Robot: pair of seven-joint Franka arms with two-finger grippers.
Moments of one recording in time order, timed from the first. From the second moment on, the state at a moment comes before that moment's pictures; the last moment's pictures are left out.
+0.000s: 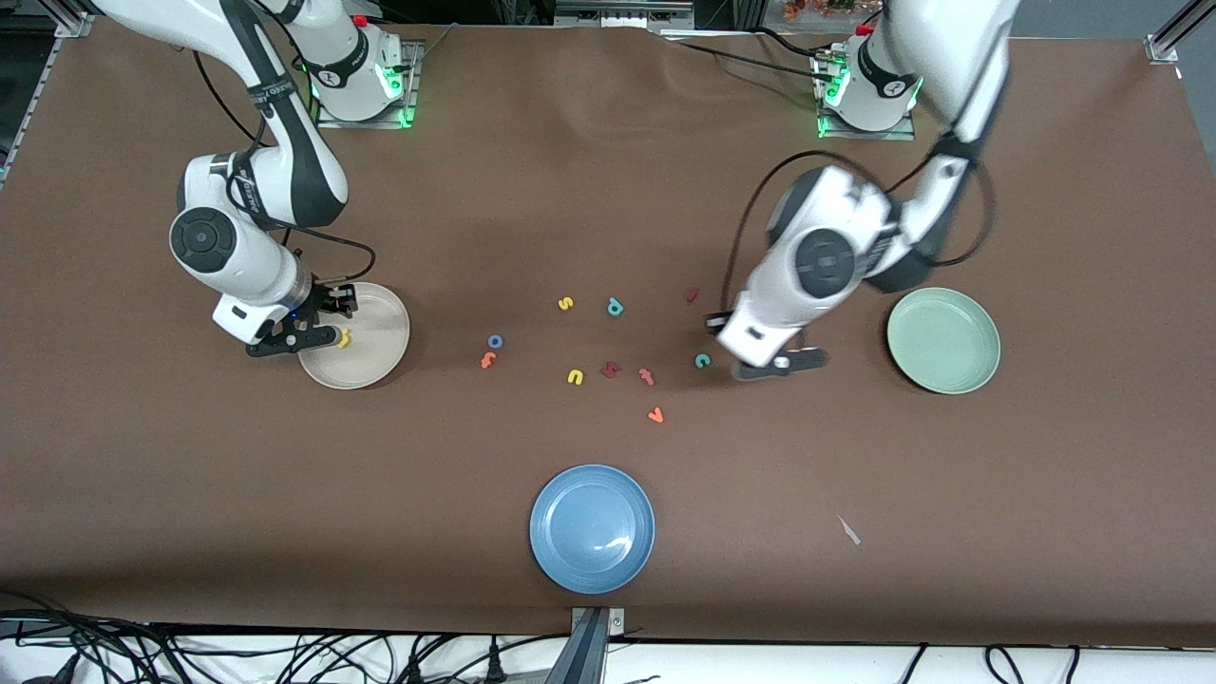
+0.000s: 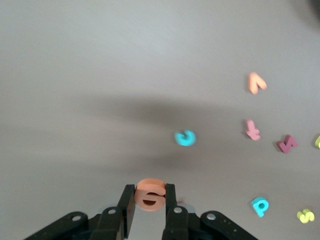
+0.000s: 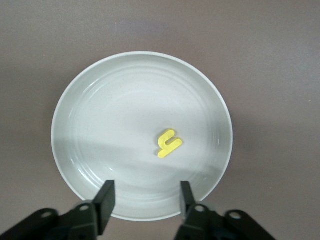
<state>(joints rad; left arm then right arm) -0.30 0.40 -0.13 -1.74 -0.10 2.03 -0.58 0.20 0.25 -0.05 -2.18 -0.05 2.32 -0.04</state>
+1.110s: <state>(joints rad) 0.13 0.54 -0.12 -1.80 0.10 2.03 -0.14 0.43 0.58 0.06 -1.88 -0.09 2.49 0.59</state>
